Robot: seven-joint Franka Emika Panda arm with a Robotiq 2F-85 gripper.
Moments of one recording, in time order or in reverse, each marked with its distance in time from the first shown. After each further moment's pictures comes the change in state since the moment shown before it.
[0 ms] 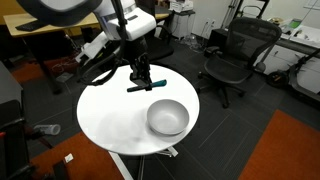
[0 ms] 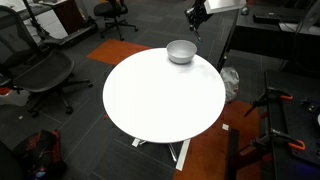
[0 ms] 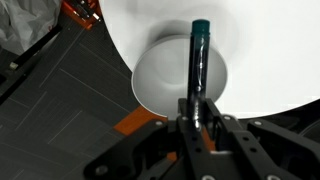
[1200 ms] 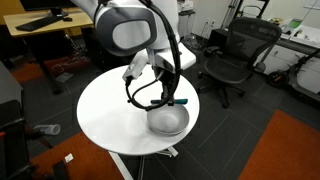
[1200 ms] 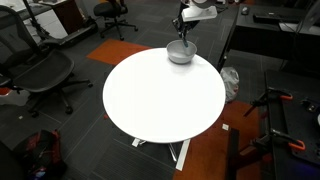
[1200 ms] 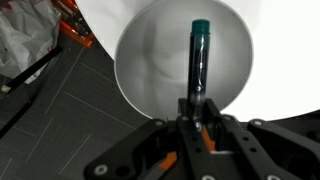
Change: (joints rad) arm -0.062 0.354 0.000 0.361 0.278 -0.107 -0.134
